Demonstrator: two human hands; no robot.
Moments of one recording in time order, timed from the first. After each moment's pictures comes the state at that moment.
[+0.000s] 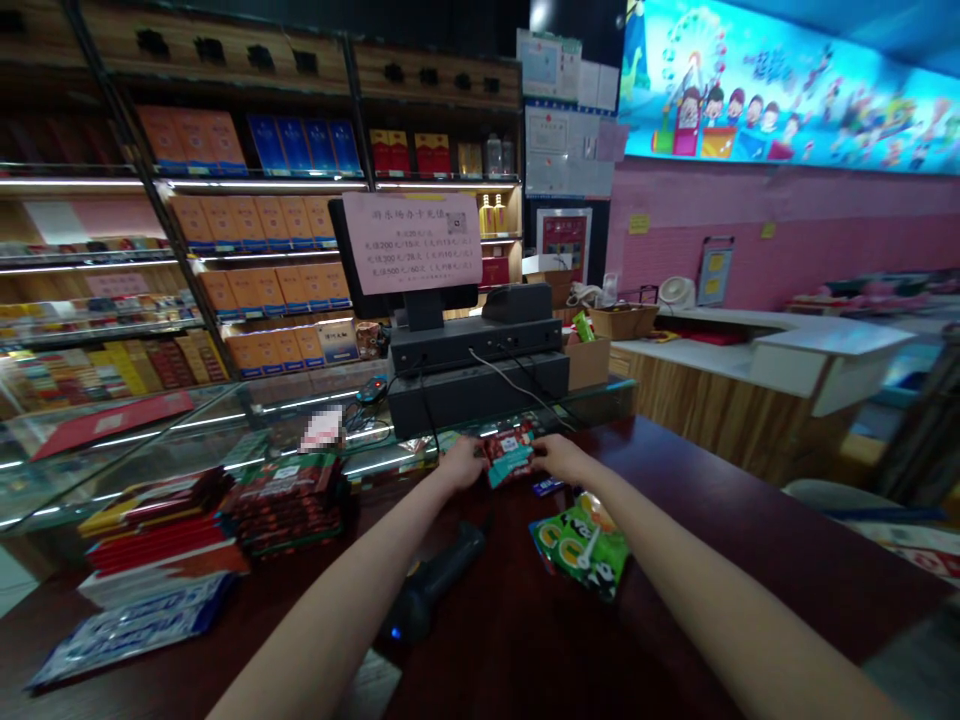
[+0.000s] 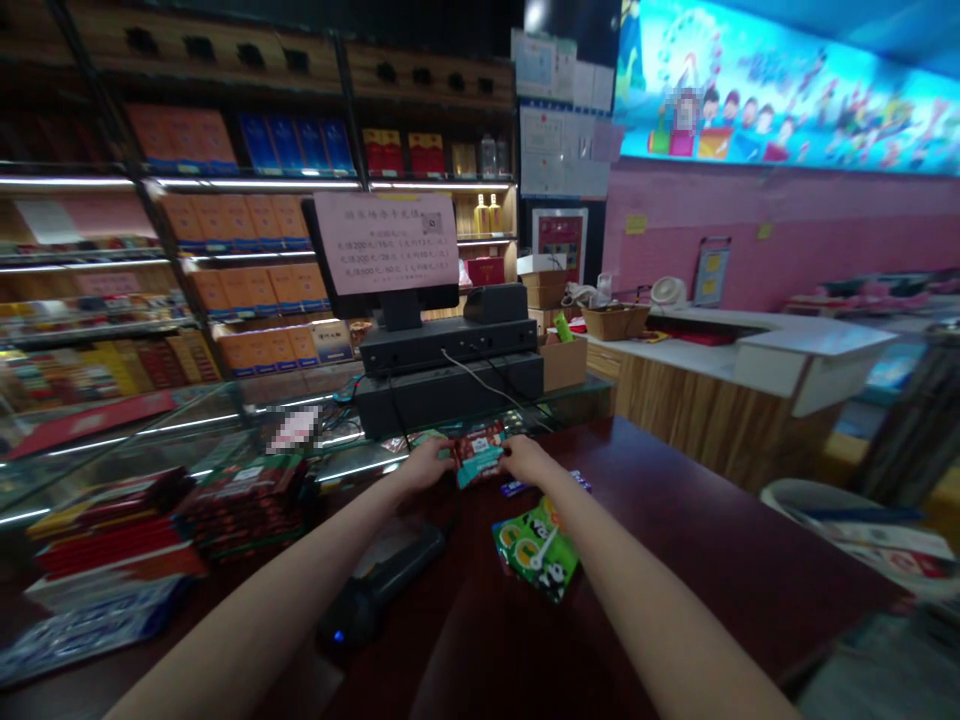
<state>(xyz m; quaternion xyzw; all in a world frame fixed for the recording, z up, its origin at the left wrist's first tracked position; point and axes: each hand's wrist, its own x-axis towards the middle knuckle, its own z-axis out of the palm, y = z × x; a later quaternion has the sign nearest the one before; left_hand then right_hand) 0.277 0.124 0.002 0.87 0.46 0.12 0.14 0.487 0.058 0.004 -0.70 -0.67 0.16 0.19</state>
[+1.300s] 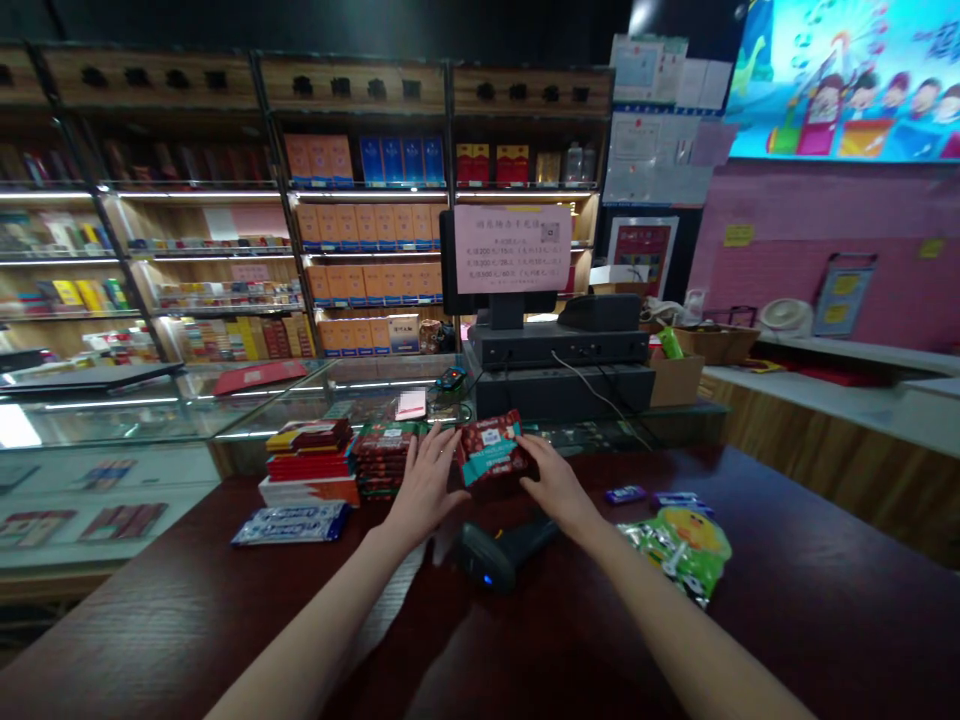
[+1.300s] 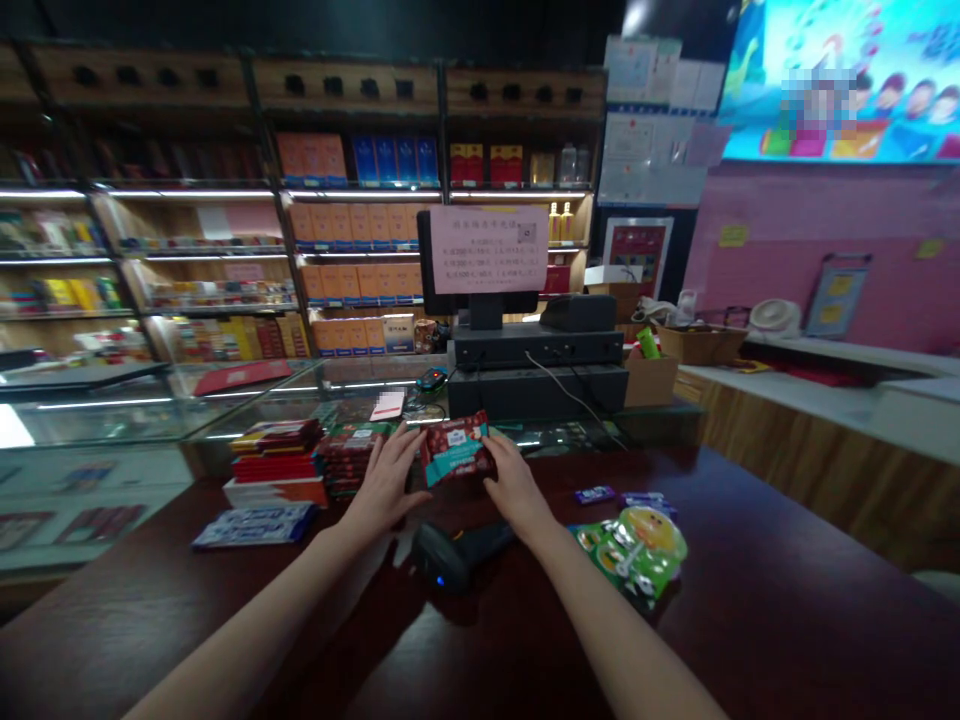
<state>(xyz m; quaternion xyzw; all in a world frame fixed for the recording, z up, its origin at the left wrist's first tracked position) 0.078 0.029 0.000 0.84 0.43 0.33 -0.09 0.327 0.033 -0.012 -0.49 -0.75 0.07 0.44</state>
